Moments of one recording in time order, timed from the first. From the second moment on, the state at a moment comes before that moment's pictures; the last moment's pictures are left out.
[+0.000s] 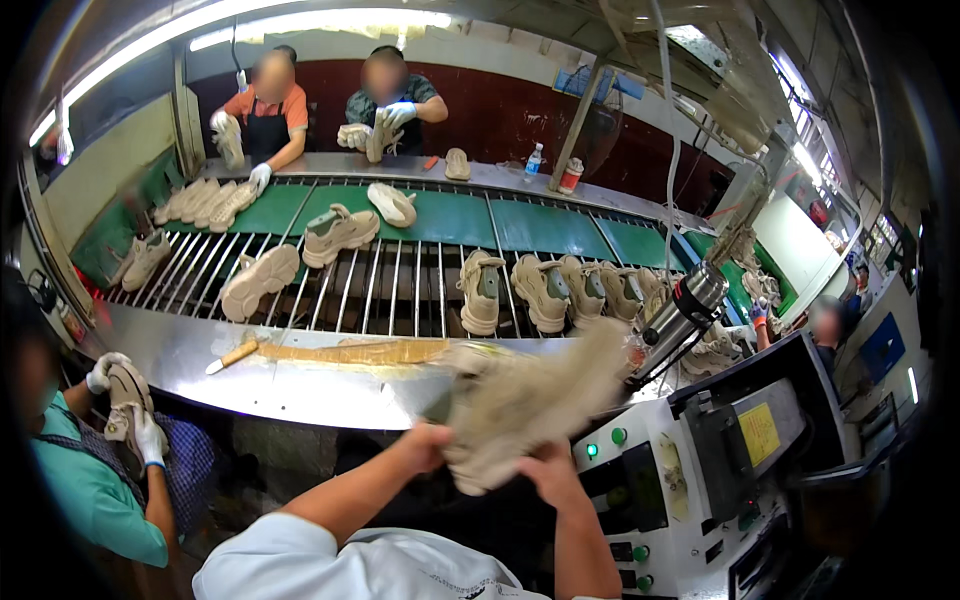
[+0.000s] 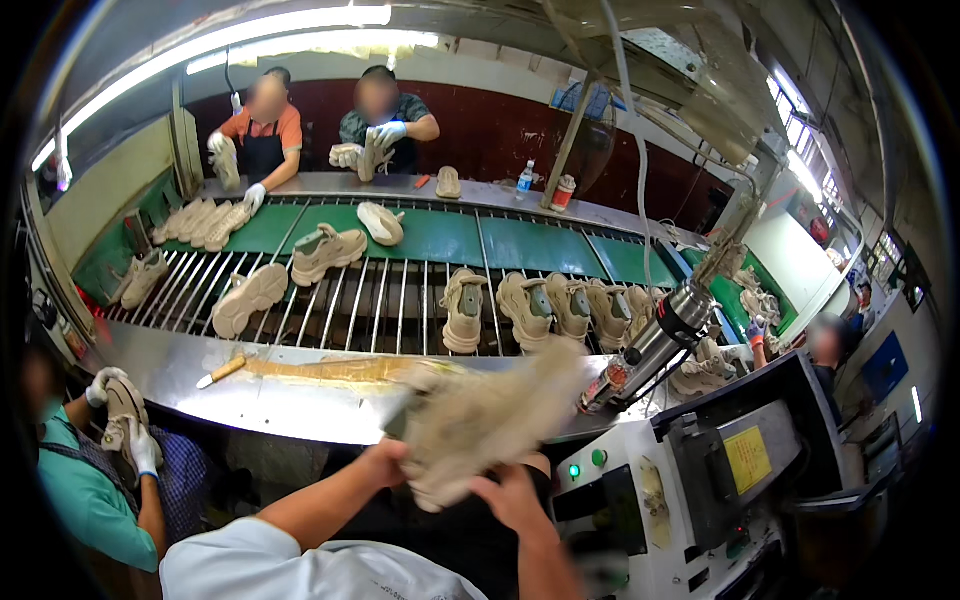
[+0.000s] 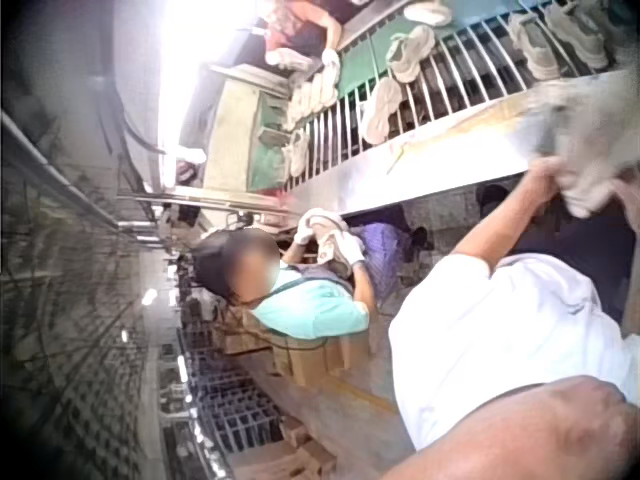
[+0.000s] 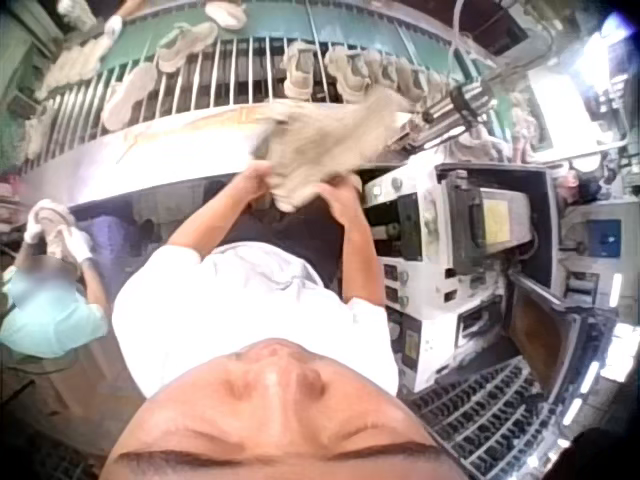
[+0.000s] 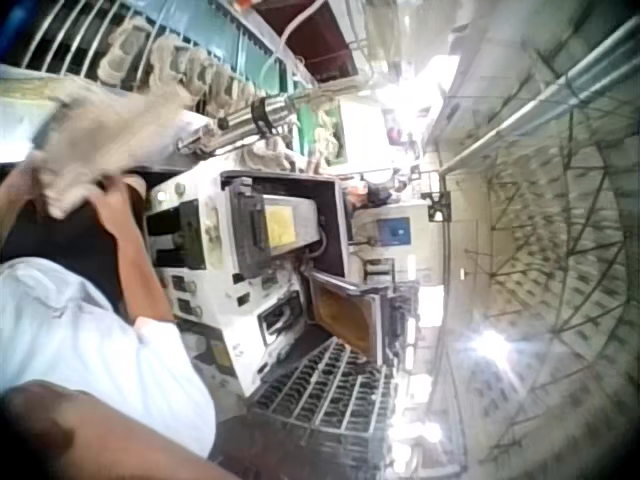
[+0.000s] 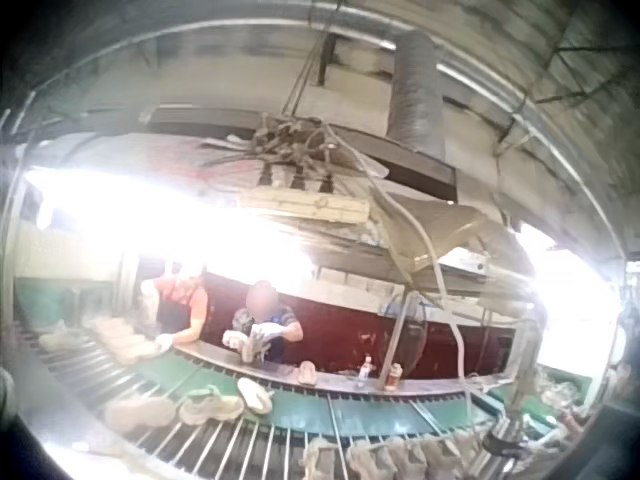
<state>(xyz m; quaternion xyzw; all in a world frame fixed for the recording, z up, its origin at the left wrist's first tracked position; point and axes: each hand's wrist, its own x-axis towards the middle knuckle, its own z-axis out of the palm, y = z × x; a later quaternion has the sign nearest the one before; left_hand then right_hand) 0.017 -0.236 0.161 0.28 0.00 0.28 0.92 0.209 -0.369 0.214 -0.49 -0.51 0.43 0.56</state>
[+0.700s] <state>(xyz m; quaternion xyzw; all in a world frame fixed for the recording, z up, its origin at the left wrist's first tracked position) -0.025 -0.087 0.071 0.54 0.49 0.59 0.35 0.301 -0.334 0.014 -0.93 -0.30 0.02 0.22</state>
